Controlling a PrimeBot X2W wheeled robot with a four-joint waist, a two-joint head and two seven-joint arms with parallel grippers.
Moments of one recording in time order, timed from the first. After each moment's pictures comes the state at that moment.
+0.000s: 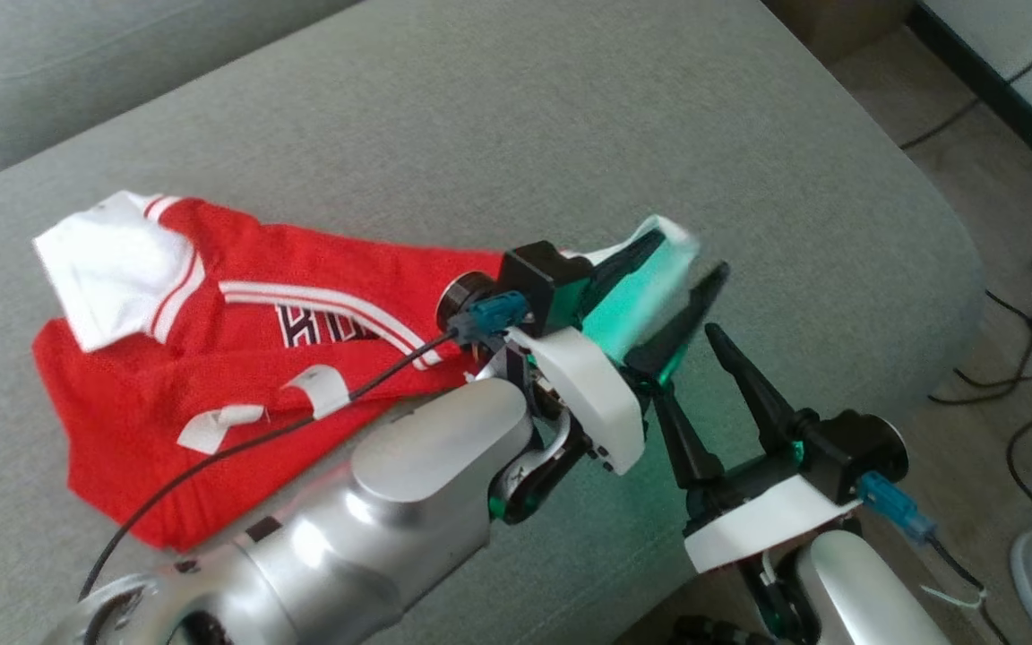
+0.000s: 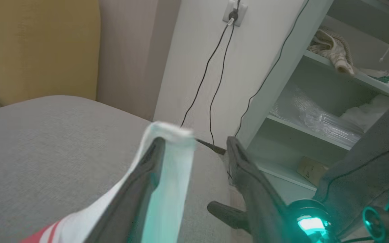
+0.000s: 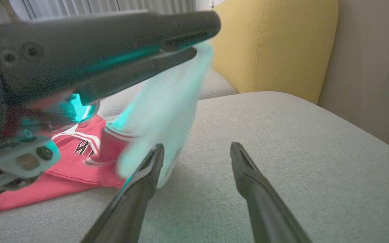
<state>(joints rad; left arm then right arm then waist) -0.85 0.05 -1.20 0.48 -0.97 0.00 -0.12 -0.14 -0.06 0.36 0.26 0.19 0.12 -0.25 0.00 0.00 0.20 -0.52</state>
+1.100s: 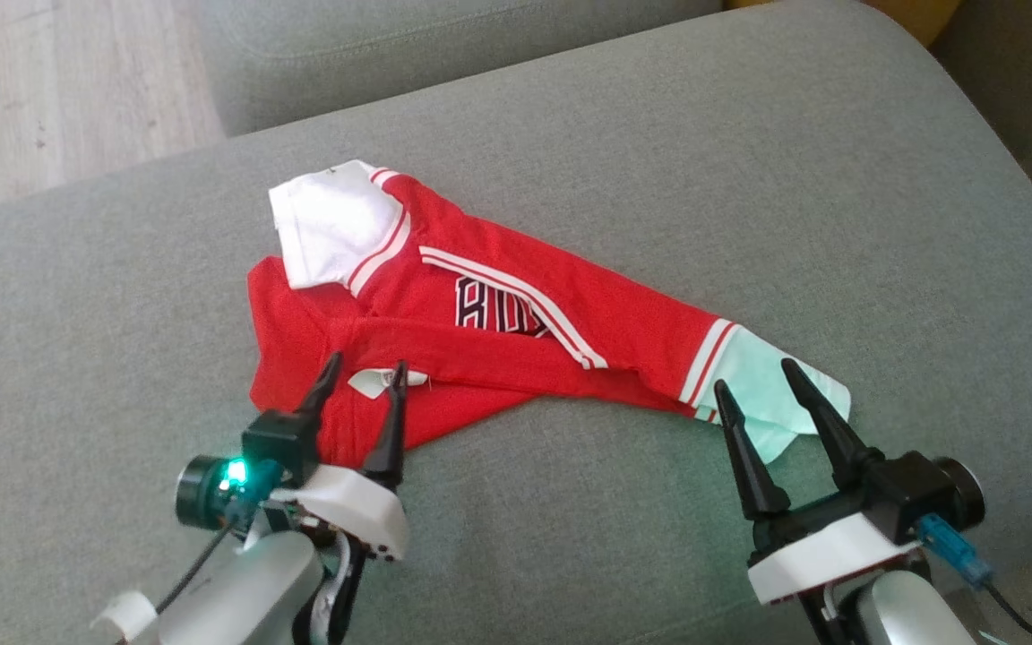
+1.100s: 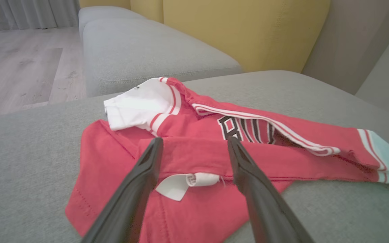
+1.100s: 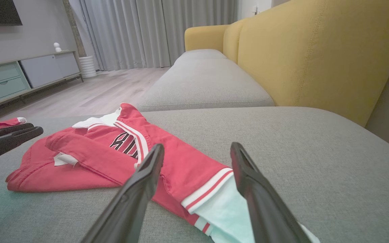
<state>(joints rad) -0.42 0.33 -0.93 0.40 -0.81 0.29 -0.25 -0.03 -0.10 0.24 0.21 0.11 0.12 -0.25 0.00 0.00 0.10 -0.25</state>
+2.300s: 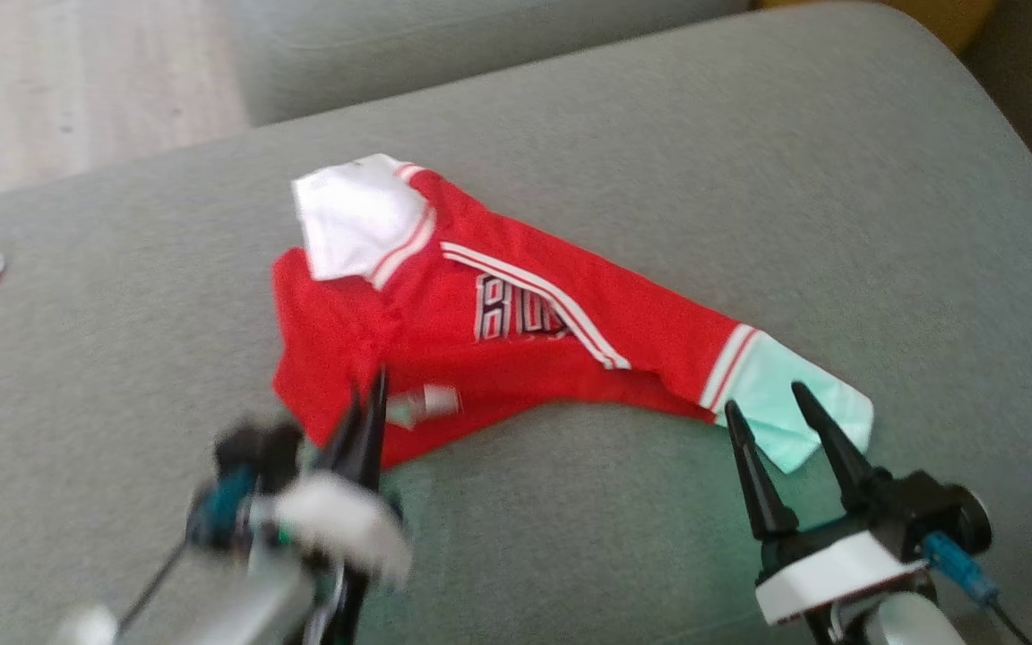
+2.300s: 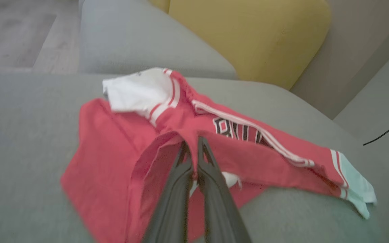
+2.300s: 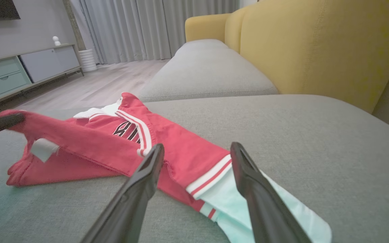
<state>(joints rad) -0.40 0.34 -0.87 0.33 -0.92 0.21 -0.22 0.00 -0.09 0.22 0.22 0.12 0.12 -0.25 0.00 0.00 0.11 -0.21</state>
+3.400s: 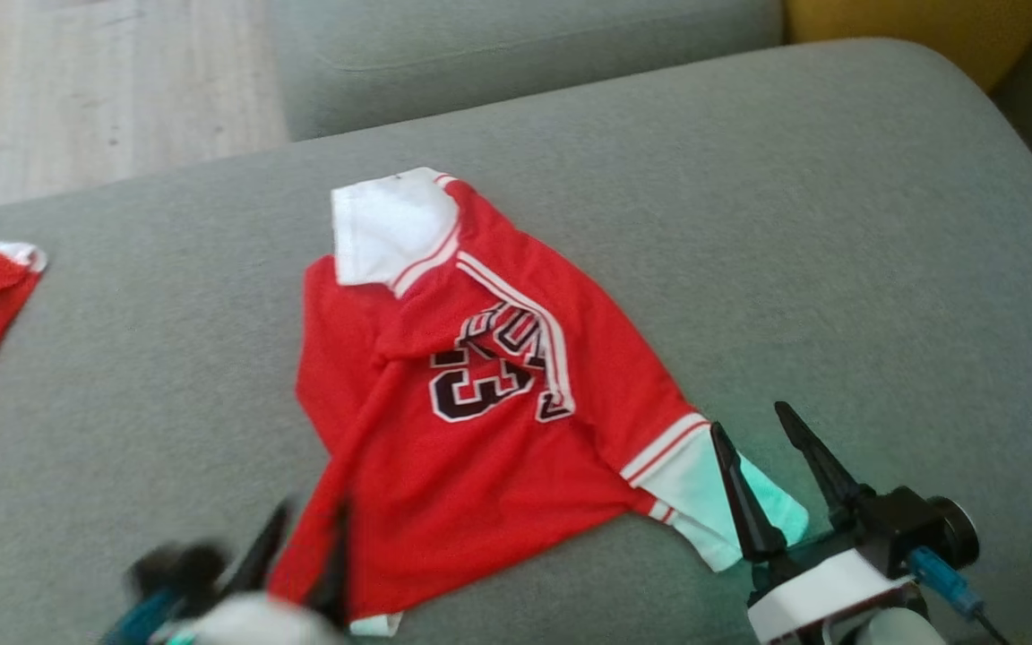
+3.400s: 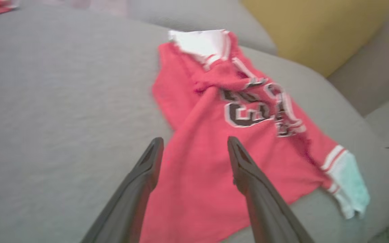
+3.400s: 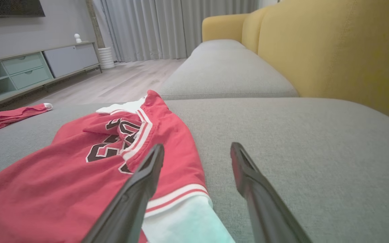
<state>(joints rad) 0.00 0.60 -0.79 -0.15 -1.06 0.41 -0.14 0.03 -0.11 0.25 0.22 0.12 0.12 -0.25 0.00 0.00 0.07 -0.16</state>
